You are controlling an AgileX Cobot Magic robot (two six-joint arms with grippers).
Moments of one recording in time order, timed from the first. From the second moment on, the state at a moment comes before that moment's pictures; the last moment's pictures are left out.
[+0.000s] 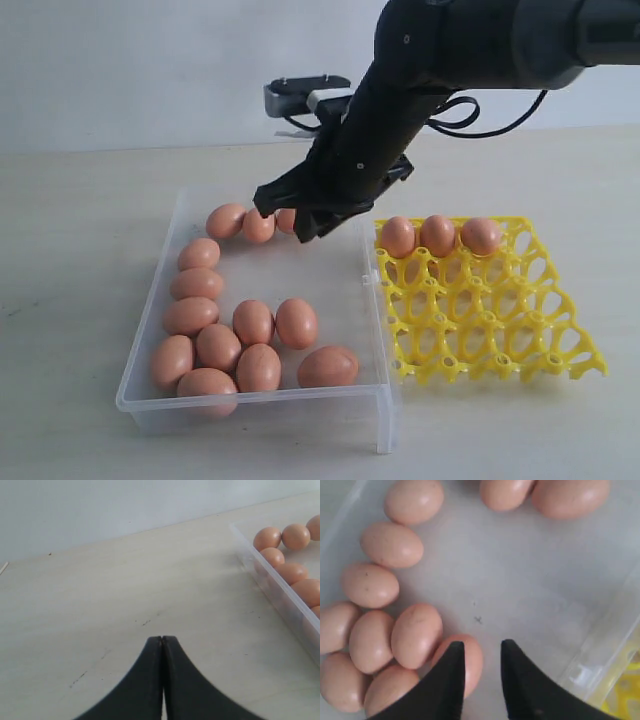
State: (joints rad) left arm -0.01 0.01 0.00 -0.07 0.37 0.23; right arm 0.56 2.00 -1.55 0.28 0.85 -0.13
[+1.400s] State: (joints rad) left arm -0.01 0.01 0.00 -0.07 0.37 0.23; right arm 0.59 2.11 -1.56 0.28 0.79 -0.09
